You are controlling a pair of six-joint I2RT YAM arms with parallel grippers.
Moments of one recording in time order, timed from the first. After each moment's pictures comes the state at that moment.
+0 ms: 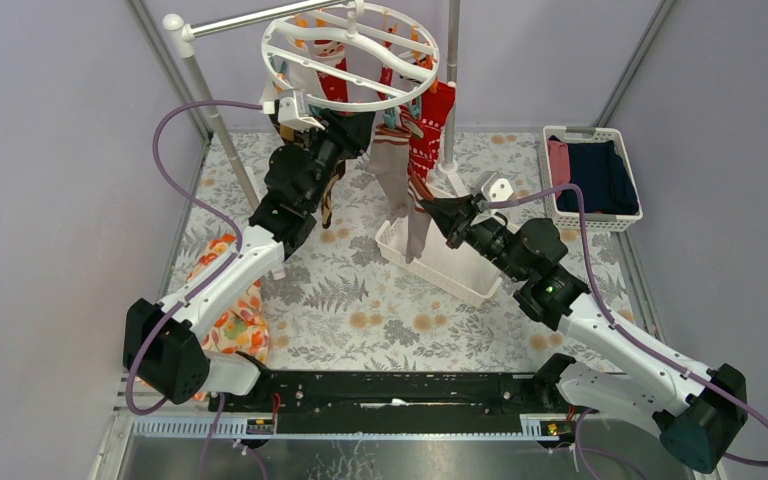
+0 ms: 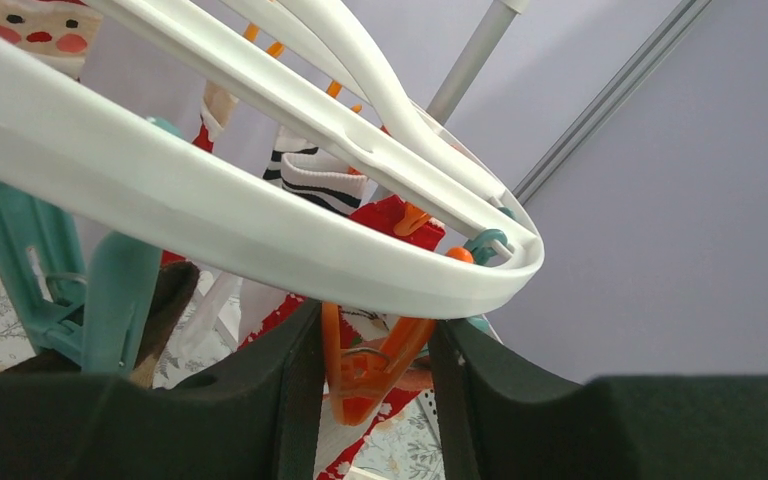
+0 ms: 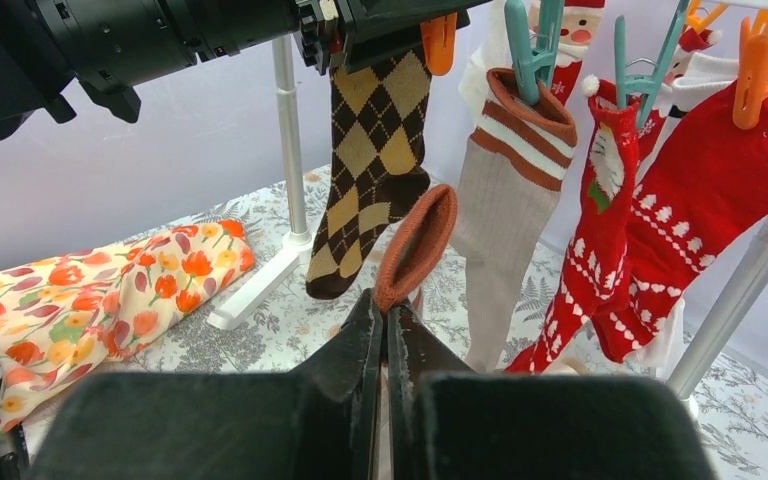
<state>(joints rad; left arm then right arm) -0.51 1.36 1.15 0.47 -0.17 -0.57 0.73 0.95 0.75 0.38 -0.13 -0.02</state>
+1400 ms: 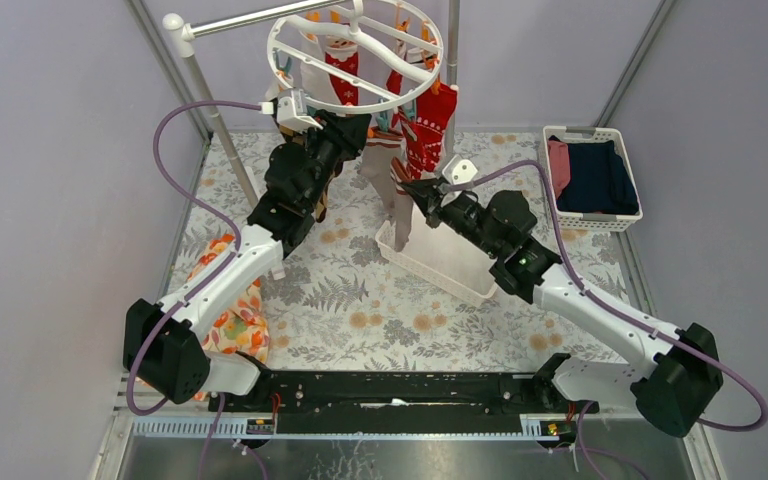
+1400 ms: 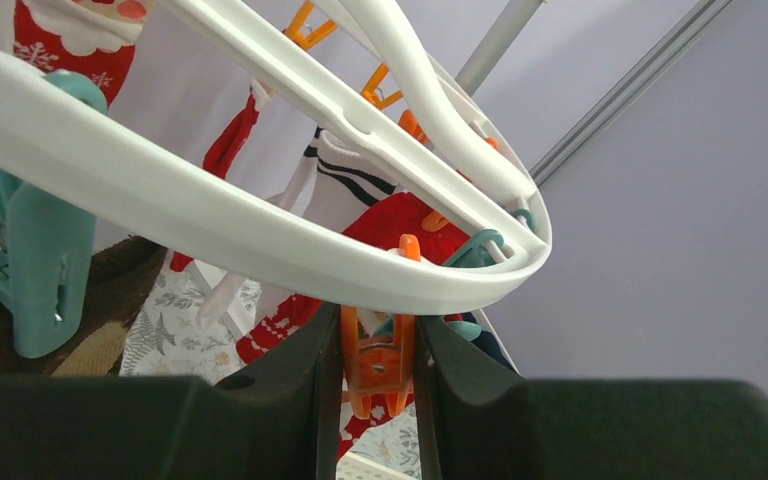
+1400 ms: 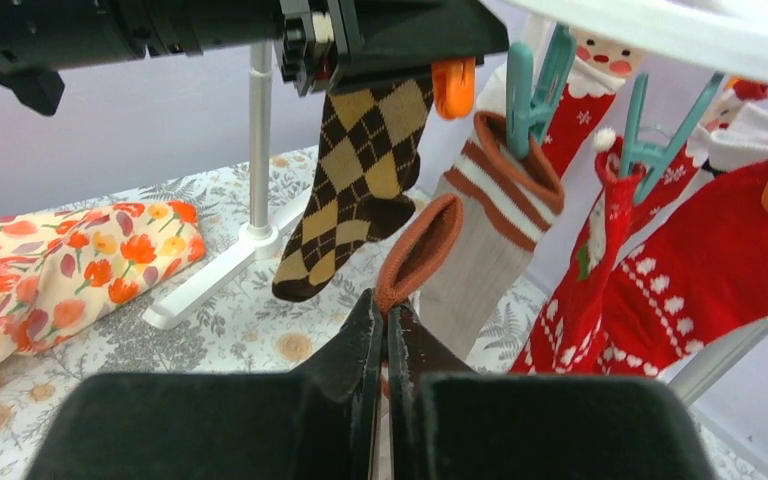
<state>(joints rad) -0.50 1.36 1.15 0.43 -0.16 -0.62 0.73 1.15 0.89 0.40 -0.16 -0.16</state>
